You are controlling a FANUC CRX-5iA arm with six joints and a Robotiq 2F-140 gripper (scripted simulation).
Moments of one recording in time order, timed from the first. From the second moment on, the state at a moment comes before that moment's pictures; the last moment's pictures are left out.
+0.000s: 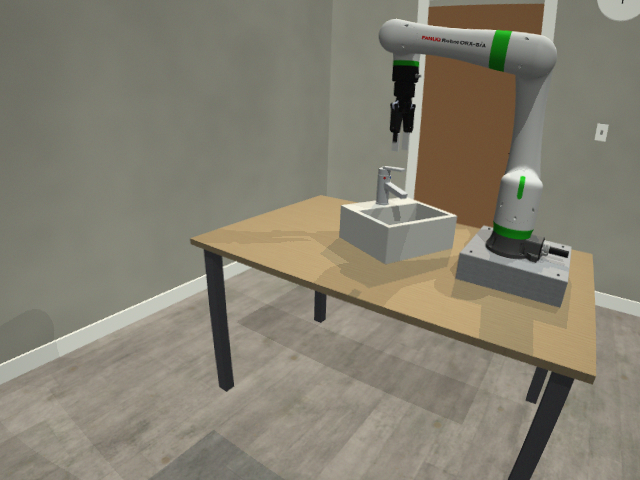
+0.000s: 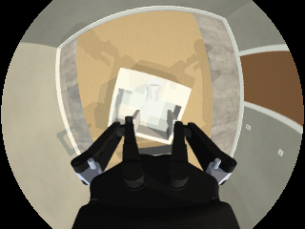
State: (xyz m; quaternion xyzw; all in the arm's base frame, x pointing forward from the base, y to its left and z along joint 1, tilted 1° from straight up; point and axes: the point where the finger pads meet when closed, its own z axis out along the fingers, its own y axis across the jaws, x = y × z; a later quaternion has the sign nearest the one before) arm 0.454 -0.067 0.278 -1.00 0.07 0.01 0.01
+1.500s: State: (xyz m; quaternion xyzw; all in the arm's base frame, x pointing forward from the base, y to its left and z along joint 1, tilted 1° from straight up) arm 0.454 -0.067 0.259 -1.00 0.07 0.01 0.01
